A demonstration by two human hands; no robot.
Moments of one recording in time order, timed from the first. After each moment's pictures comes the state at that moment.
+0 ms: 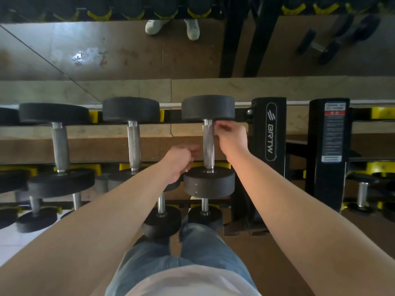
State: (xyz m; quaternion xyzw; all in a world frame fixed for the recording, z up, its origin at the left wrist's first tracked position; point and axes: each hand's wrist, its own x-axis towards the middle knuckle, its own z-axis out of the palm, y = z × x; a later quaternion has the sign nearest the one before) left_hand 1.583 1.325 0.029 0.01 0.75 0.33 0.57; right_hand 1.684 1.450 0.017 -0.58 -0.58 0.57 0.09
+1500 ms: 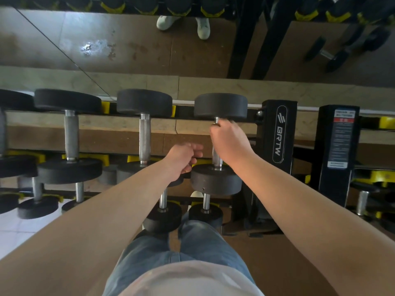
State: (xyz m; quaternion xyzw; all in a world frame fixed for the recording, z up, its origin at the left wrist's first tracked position) left_hand 1.573 1.312 0.033 -0.09 0.76 0.35 0.55; right_hand 1.671 1.432 0.031 -0.24 -0.96 0.11 -0.05
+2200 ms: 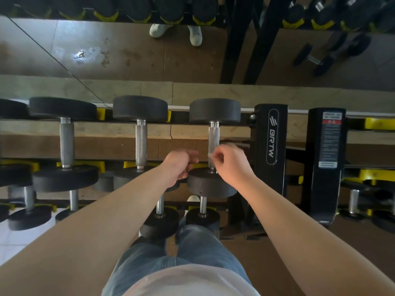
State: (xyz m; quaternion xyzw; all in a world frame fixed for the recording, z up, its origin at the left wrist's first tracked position) left_hand 1.578 1.305 0.035 -0.05 0.75 0.36 0.56; right_hand 1.719 1.407 0.024 -0.40 -0.84 0.38 -0.03
